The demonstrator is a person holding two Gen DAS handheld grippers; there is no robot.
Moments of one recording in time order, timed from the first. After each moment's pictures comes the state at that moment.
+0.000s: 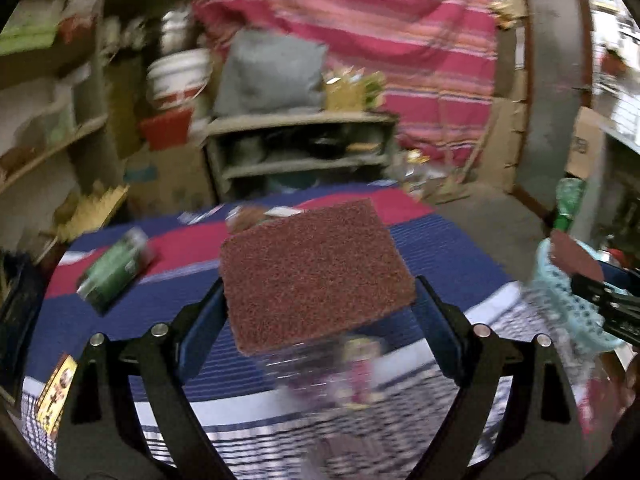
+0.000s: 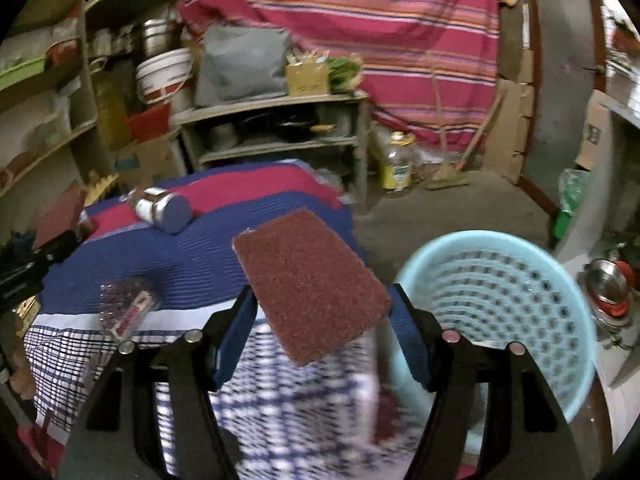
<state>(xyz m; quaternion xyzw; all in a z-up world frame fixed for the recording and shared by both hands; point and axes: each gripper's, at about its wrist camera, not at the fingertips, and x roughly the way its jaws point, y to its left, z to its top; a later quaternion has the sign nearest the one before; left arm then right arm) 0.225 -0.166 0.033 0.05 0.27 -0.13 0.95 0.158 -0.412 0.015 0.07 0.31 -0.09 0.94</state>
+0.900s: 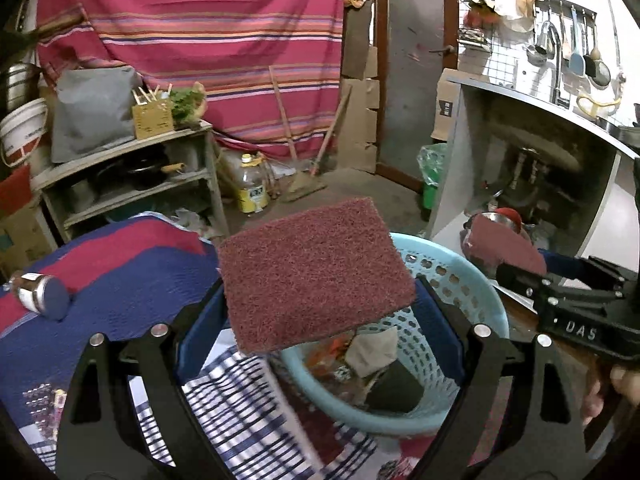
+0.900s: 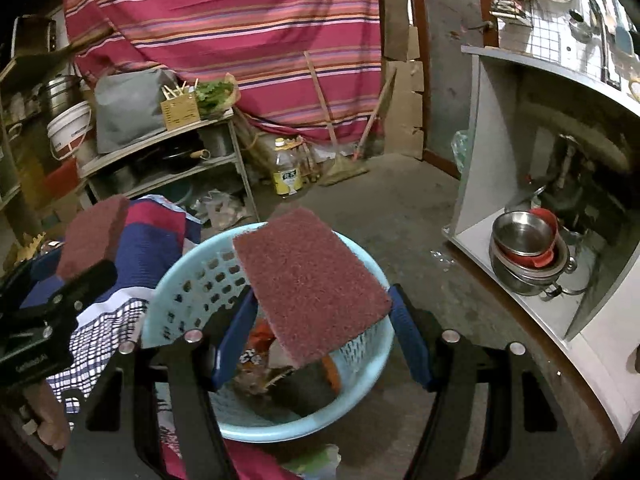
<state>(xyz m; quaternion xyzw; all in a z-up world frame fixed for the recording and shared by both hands) 0.175 -0.416 0.010 0.09 0.26 -0.34 0.90 0.075 -0.588 0.004 0.13 0.30 -0.22 0.92</state>
